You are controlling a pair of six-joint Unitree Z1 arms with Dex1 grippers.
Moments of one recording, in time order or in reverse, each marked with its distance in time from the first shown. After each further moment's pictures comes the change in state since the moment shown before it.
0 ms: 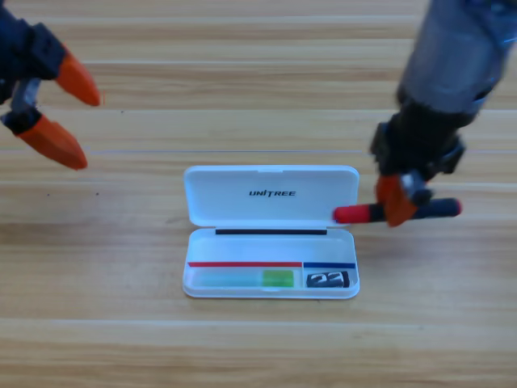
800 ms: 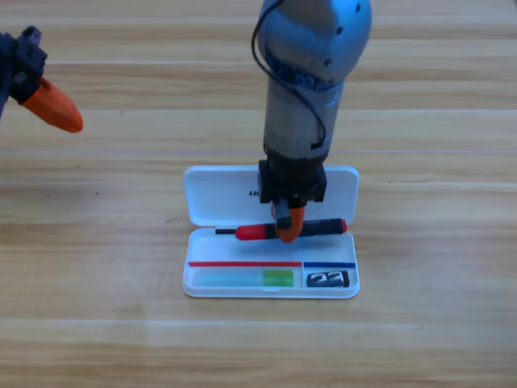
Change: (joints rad) arm 0 0.270 0.138 0.063 -0.122 -0.195 0.159; arm 1 0.100 0.421 -0.510 0.099 -0.048 0.147
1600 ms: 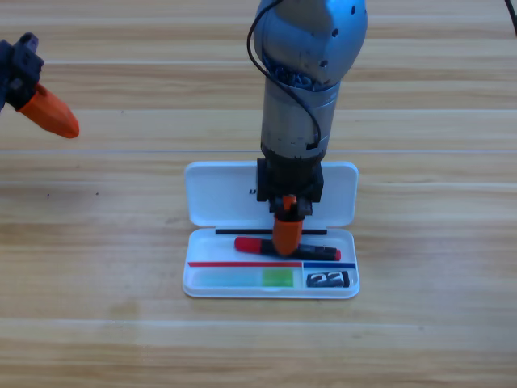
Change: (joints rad) arm 0 0.017 0.008 0.015 -0.001 -0.007 0.026; arm 1 0.001 0.013 -0.019 0.004 -0.001 0.053
